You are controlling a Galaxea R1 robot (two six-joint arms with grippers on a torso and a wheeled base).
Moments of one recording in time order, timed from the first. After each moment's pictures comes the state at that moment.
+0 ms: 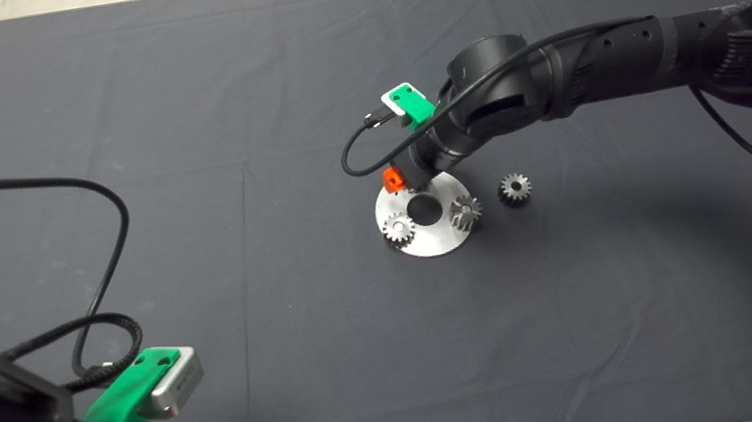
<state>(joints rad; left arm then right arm) -0.56 2.19 -0.30 -0.07 1.43 -1.68 0.31 2.78 -1.25 -0.71 -1.38 1.16</state>
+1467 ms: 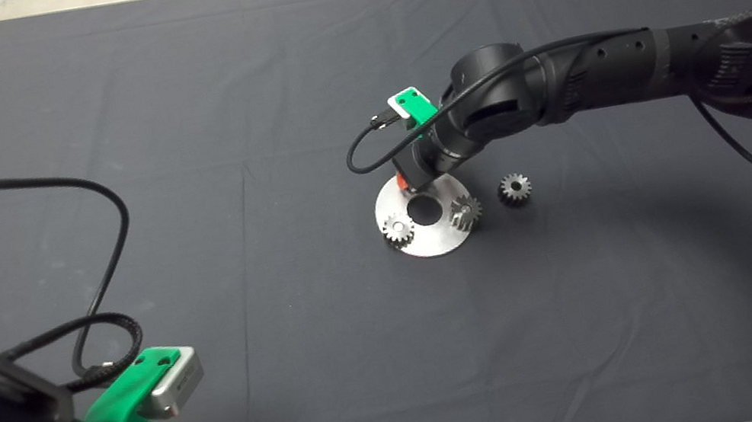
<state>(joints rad) -0.56 2.19 -0.30 -0.07 1.43 -1.68 0.28 2.78 -1.30 -0.71 -1.37 1.16</state>
